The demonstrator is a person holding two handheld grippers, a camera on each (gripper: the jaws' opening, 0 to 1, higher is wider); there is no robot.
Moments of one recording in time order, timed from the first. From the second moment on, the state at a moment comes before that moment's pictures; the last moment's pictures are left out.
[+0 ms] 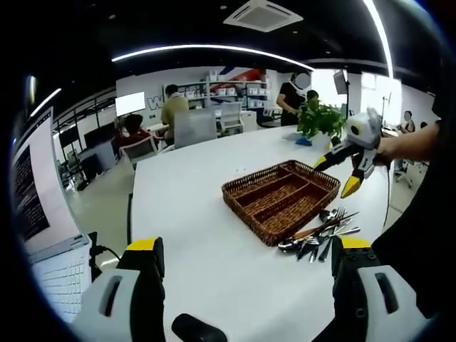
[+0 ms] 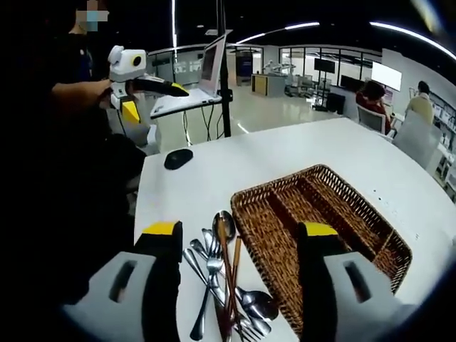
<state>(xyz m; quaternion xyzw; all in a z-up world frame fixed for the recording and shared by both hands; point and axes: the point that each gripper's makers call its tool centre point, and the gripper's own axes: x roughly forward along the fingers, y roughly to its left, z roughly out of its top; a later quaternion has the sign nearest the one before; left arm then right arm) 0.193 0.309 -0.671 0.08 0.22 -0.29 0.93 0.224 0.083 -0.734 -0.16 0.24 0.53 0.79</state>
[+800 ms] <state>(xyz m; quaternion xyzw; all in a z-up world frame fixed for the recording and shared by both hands) 0.191 0.324 -0.673 0.06 0.22 -0.28 0.93 0.215 0.111 -0.792 -0.14 0.27 0.55 0.77</state>
